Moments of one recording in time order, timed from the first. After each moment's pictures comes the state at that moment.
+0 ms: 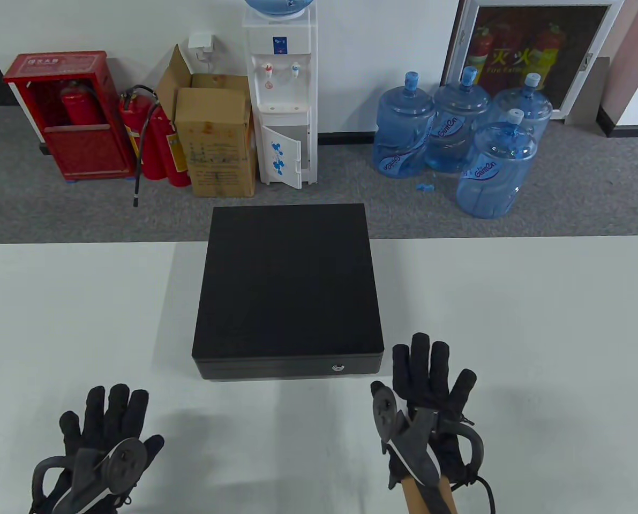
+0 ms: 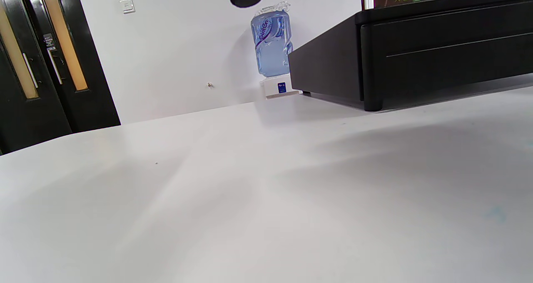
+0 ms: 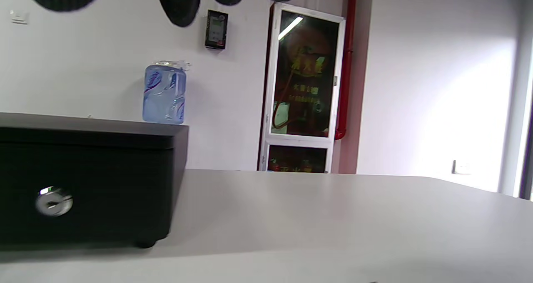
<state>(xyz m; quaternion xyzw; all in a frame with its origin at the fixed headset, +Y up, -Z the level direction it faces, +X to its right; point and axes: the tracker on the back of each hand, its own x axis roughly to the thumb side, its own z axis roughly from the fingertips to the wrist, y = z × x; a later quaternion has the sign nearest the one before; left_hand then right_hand) -0.332 -0.725 -0.216 0.01 -0.01 -0.09 1.00 0.101 -0.667 -0.246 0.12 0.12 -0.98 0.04</state>
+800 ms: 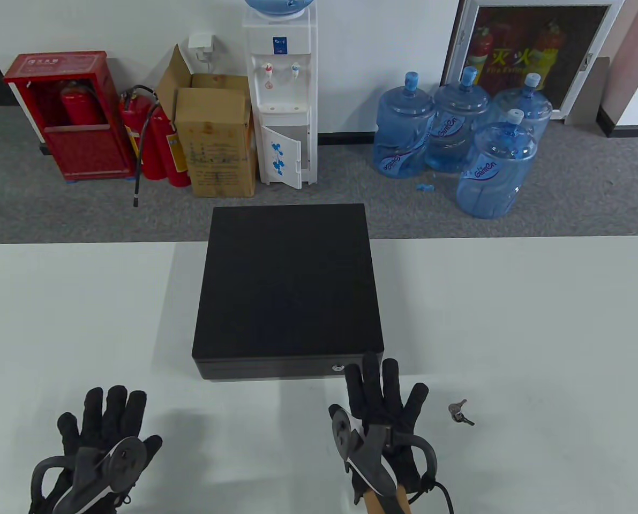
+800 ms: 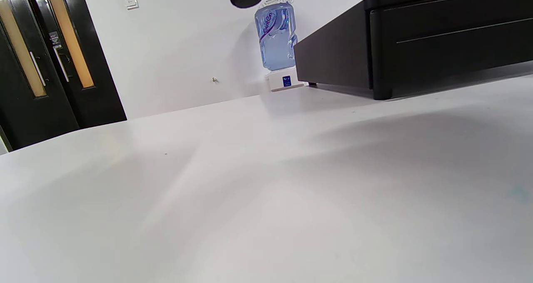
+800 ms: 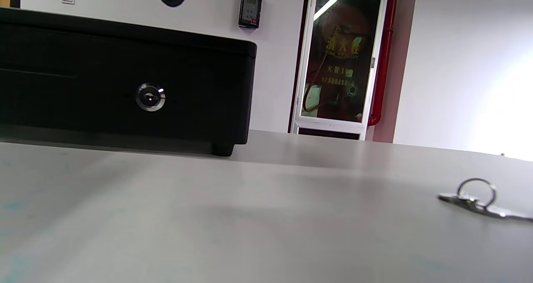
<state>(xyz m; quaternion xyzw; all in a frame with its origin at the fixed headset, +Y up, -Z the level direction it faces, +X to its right) -0.333 -0.725 -0.215 0.00 -0.01 -0.10 1.00 0.062 -0.737 -0.252 0.08 0.09 -0.99 0.04</state>
